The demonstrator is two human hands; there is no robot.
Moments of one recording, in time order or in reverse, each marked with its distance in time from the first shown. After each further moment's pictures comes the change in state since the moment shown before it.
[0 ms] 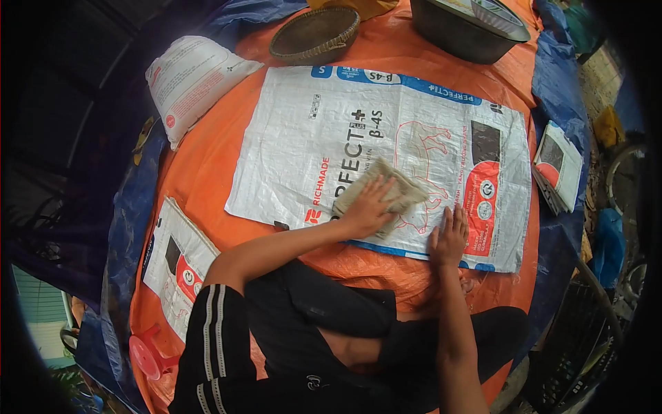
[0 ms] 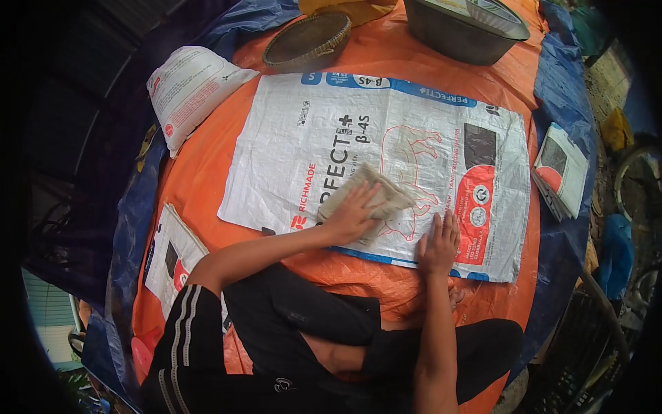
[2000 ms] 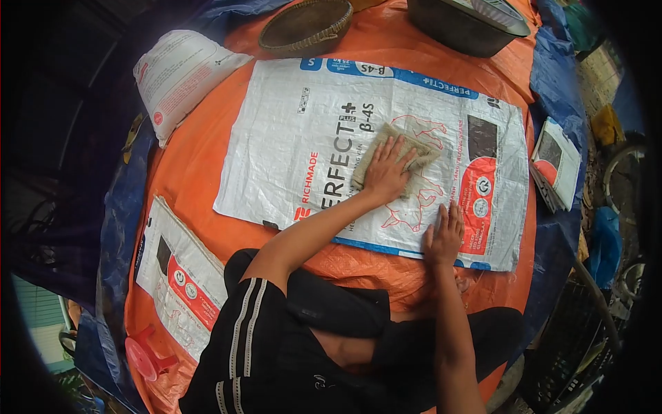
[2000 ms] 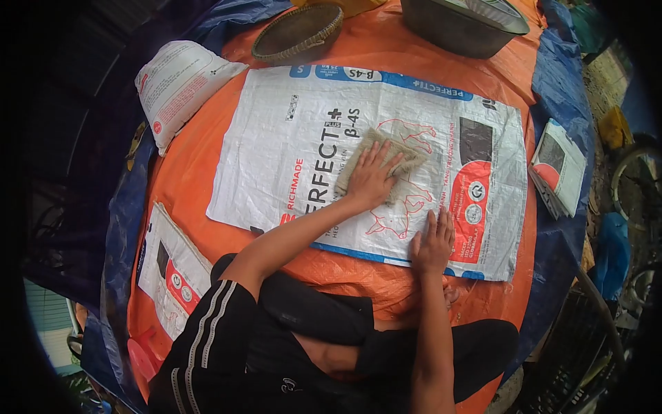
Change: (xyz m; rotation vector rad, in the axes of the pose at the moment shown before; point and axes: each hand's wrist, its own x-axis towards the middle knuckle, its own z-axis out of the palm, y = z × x) left_hand 0.097 -0.007 0.028 0.154 0.195 -0.173; right_hand 0.001 0.001 -0.002 0.021 -0.006 0.006
